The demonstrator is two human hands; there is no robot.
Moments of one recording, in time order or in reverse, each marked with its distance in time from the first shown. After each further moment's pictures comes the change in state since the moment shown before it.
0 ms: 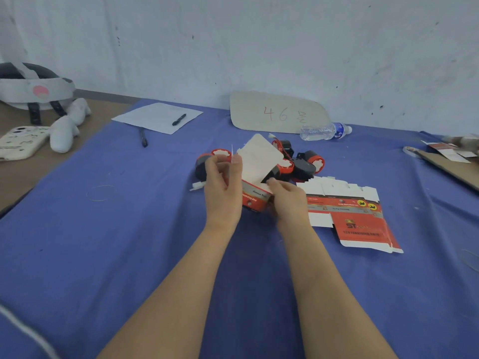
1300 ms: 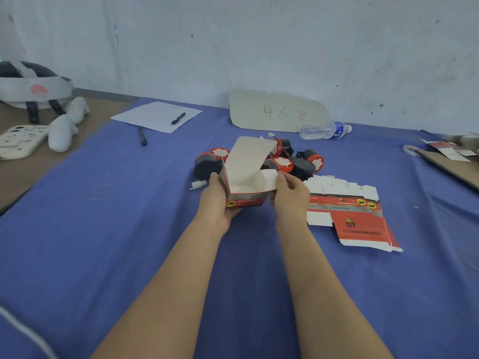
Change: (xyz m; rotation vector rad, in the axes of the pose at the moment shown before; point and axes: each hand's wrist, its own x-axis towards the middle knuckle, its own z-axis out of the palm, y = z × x) left_hand 0.015 -0.001 -0.007 -0.418 0.020 -0.712; right_hand 0.003 0.004 0.001 0.015 0.146 -0.167
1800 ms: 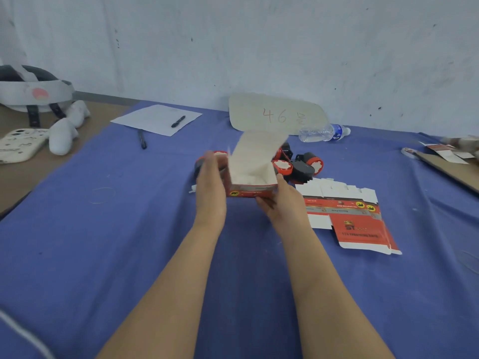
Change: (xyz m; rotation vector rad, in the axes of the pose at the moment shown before) left_hand -0.008 0.007 0.003 0.255 -0.008 0.518; right_hand -0.002 -0.008 -0.002 0.316 -0.188 0.333
